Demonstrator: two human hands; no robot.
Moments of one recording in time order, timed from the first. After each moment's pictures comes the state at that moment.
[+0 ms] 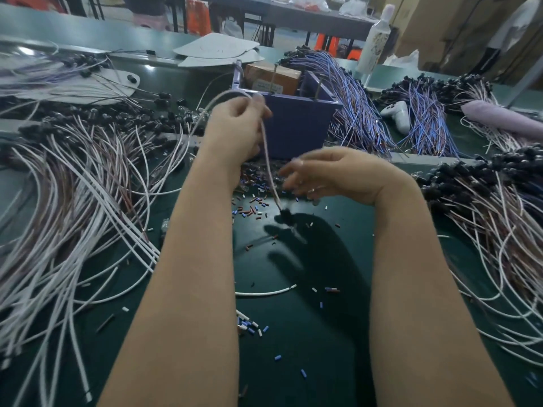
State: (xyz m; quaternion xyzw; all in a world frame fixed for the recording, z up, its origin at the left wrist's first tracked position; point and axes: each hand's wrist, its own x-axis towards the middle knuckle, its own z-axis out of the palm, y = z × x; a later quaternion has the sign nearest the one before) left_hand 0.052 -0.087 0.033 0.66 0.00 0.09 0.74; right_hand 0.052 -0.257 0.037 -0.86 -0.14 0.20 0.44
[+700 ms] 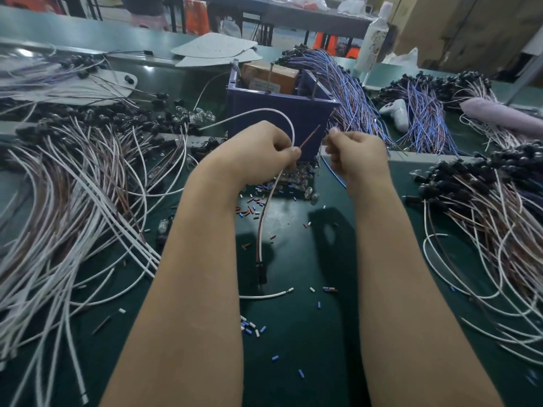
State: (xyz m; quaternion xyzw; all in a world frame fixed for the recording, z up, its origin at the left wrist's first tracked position) left_hand 0.044 -0.097 0.041 0.92 -0.15 0.01 0.37; right_hand 0.076 -0.258 0.016 -0.75 0.08 -0.12 0.64
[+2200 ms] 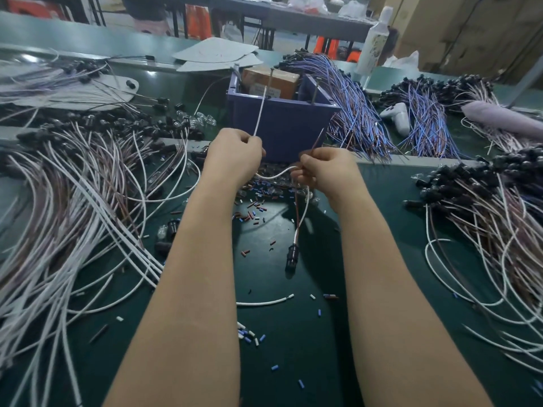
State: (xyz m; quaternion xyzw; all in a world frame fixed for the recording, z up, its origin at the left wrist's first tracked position) left_hand 0.061 -0.089 0.015 0.83 0.06 0.08 0.55; right_hand 0.070 -0.235 0.005 -0.75 0.04 -0.02 0.66
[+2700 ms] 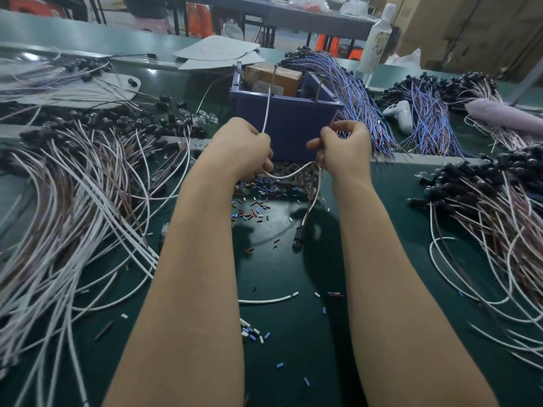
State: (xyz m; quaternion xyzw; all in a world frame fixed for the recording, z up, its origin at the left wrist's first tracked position) left_hand 0.055 -0.086 0.035 0.86 0.04 0.01 0.50; right_hand 0.084 -0.233 0.012 -0.72 0.07 -0.17 0.67
